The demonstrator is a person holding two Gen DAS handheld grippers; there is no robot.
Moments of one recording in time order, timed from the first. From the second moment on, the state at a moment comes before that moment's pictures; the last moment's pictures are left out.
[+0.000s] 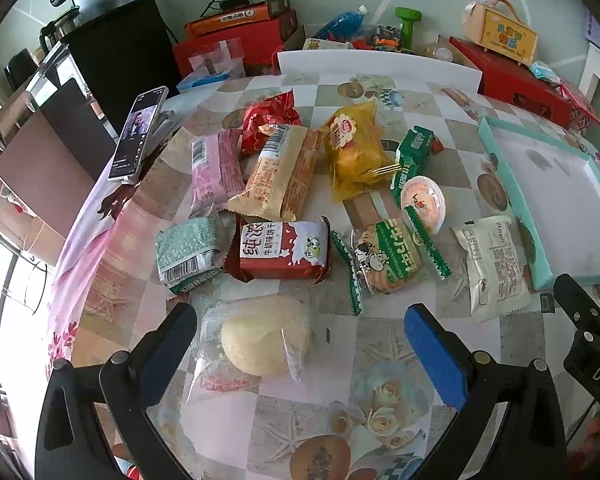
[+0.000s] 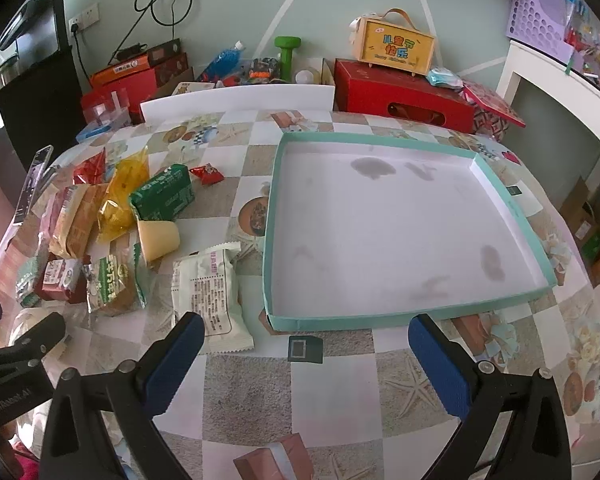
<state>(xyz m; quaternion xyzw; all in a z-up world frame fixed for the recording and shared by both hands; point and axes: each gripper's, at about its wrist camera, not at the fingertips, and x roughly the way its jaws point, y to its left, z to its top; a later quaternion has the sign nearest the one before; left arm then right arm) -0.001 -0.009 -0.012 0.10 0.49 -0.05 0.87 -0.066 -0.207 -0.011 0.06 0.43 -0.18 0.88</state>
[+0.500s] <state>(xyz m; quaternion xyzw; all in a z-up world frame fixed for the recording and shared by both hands) 0.001 -0.011 -0.015 0.10 0.50 -0.05 0.86 -0.067 -0.207 -0.010 0.06 0.43 -0.18 0.88</state>
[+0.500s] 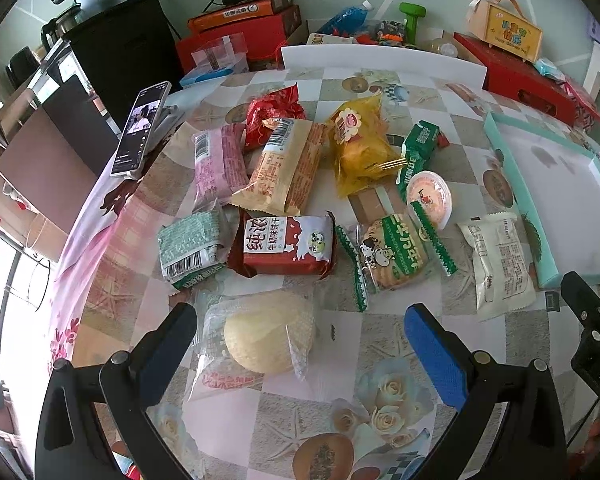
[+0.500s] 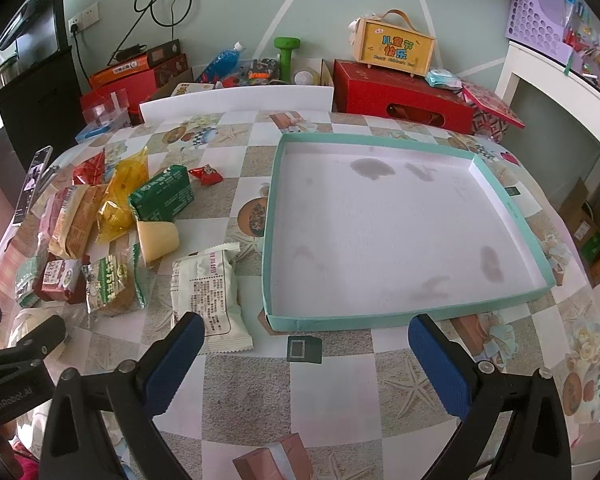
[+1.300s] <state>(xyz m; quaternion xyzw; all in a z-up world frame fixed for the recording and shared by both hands) 0.002 -0.016 -0.017 0.10 0.50 -0.05 0.86 -0.066 -0.206 -0.009 0.06 0.43 -0.18 0.88</state>
